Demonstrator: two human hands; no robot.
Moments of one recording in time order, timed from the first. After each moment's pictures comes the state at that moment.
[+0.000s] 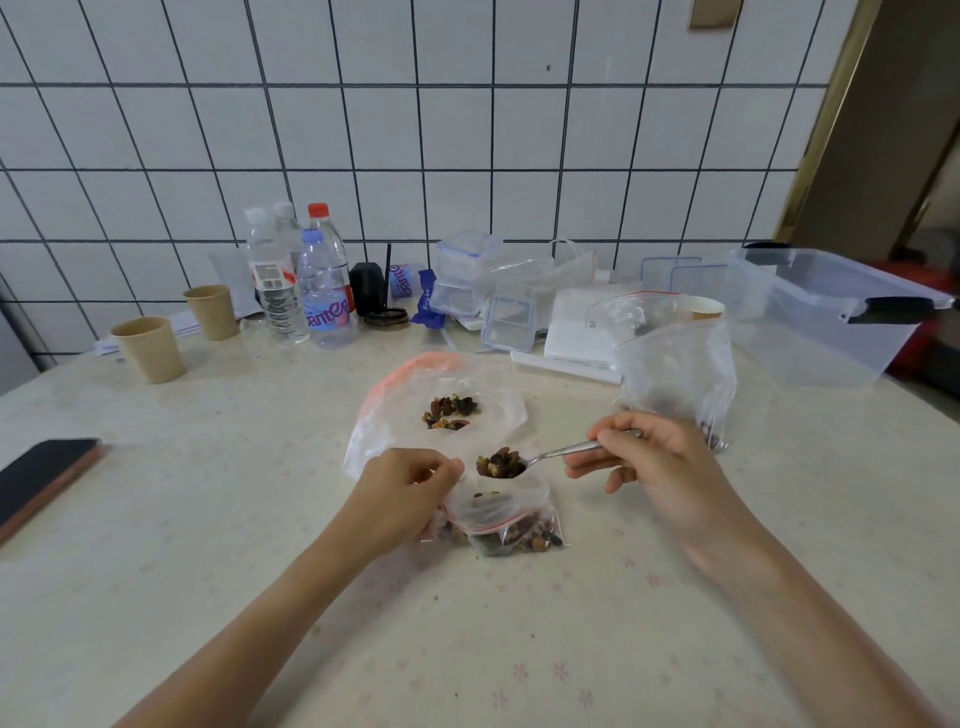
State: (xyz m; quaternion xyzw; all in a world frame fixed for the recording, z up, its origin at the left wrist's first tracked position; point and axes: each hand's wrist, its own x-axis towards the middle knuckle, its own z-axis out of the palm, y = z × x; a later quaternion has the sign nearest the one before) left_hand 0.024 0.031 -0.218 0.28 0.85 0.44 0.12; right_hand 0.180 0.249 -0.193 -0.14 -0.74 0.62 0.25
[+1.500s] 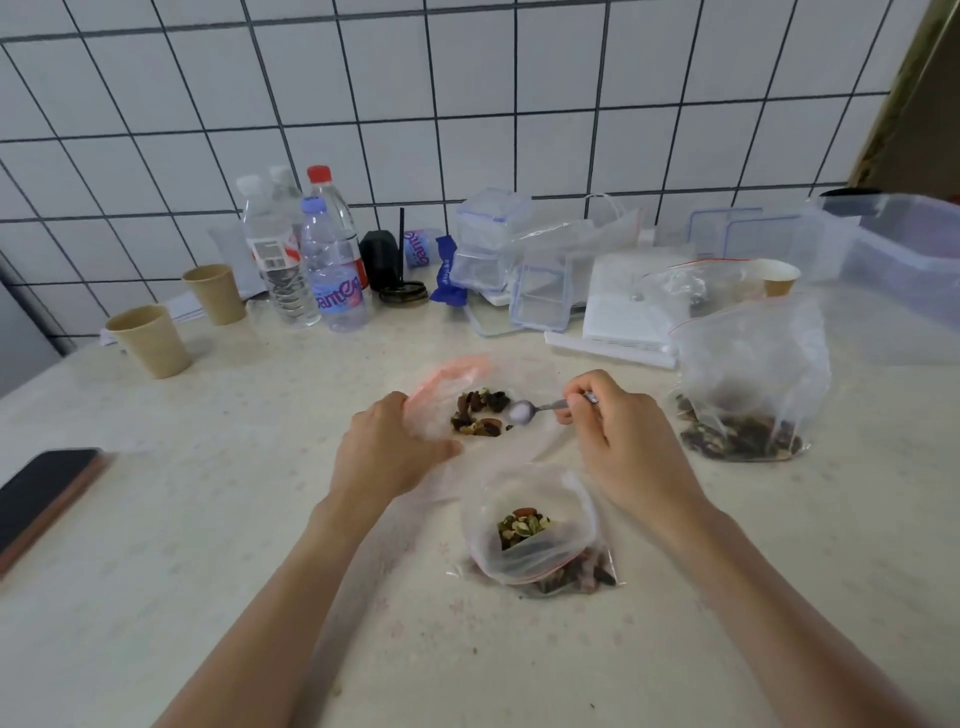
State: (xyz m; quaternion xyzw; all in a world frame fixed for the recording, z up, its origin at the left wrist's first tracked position) left_hand -0.081 0.052 -0.231 0.16 0.95 0.26 0.02; right_hand 0.084 0.246 -0.213 -0.13 -0.91 0.28 0.28
